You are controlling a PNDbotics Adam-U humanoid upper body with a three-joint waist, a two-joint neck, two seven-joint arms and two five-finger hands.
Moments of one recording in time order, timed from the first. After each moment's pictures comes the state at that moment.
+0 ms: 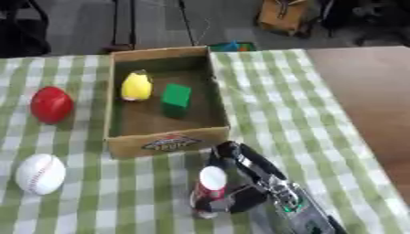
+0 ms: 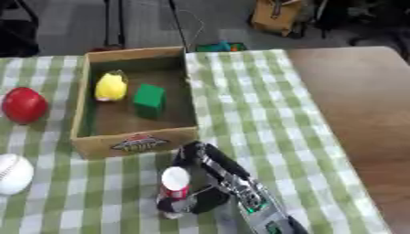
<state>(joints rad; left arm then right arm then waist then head) -0.19 0.43 0.08 -1.99 0.04 -0.57 -0.03 -0.41 -0.16 0.23 -1.51 0.40 -0.36 0.23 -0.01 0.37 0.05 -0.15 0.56</state>
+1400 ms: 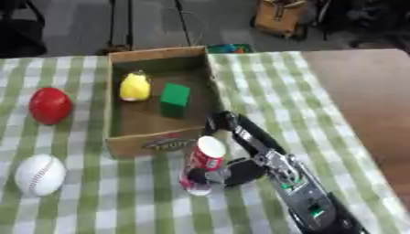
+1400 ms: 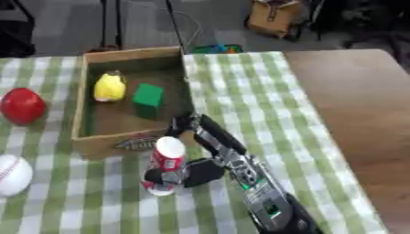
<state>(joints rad) -0.18 0.43 0.08 -1.99 0.04 -0.57 -0.04 -0.54 -0.19 0.24 -1.58 0.36 -0.31 0.19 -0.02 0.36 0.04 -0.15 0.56</state>
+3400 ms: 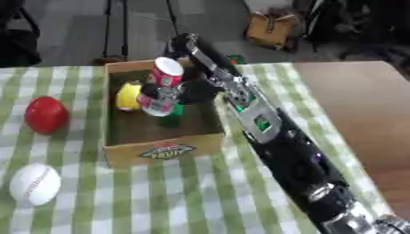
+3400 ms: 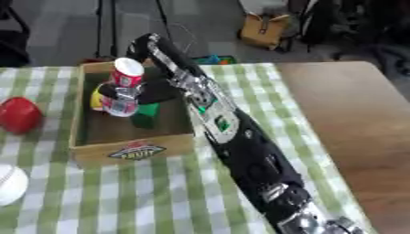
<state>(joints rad) -0.18 0.43 0.07 -1.99 0.05 -0.56 -0.08 -1.04 -0.17 0.15 -1.09 0.51 -0.38 0.05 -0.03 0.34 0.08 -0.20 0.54</state>
